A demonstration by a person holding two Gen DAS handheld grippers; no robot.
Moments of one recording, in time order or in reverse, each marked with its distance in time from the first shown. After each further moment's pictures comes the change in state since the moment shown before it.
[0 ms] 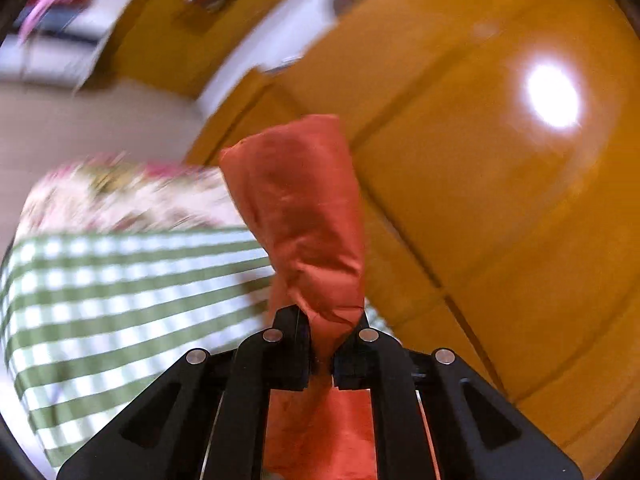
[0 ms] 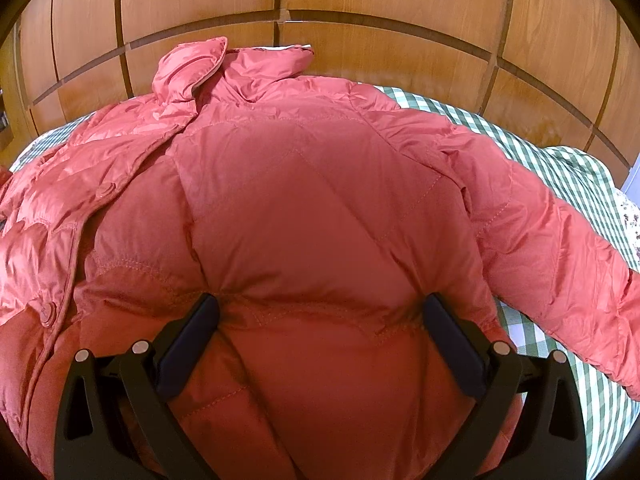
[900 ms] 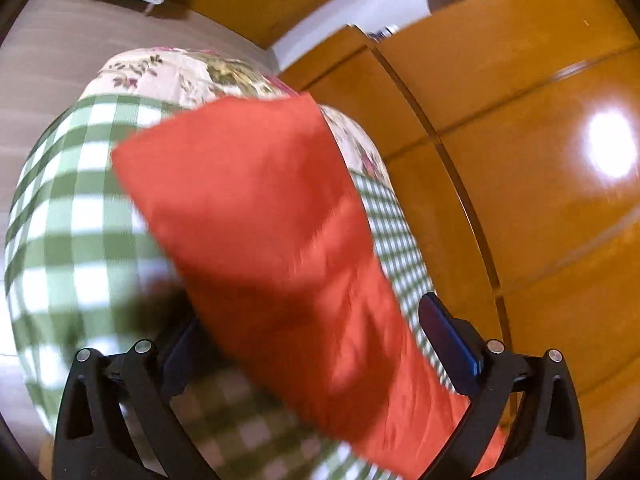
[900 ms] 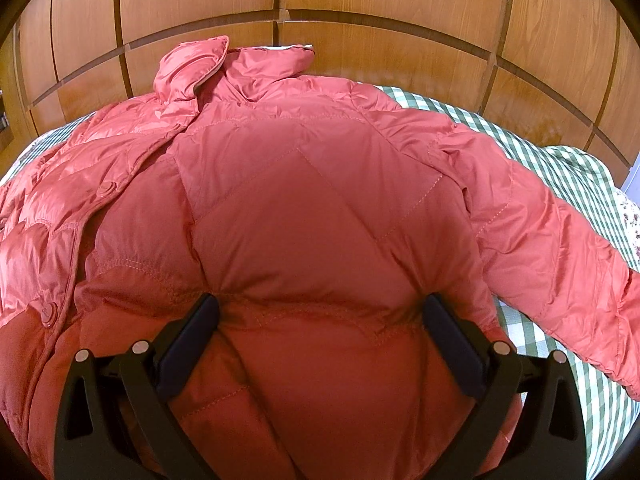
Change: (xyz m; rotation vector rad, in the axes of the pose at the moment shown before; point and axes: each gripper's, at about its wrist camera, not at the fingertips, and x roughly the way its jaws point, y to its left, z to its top) left arm 0.023 0.133 -0.043 -0.338 0.123 0.143; right arm -0.002 0.003 -0.001 0.002 0.004 -0.007
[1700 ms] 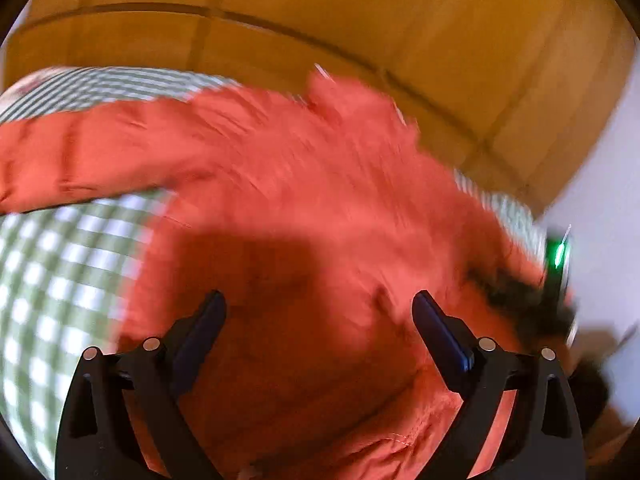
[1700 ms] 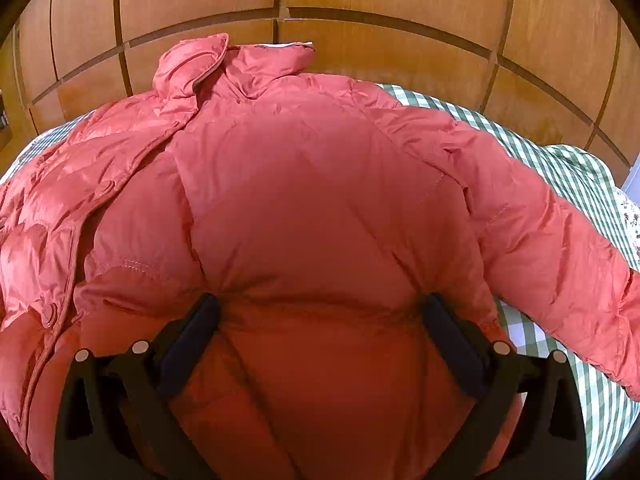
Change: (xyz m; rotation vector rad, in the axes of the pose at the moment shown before) left arm -0.064 -0.133 -0.251 0.912 0.565 -0.356; right arm 0.008 -0.004 0.008 0.005 0.008 -0.003
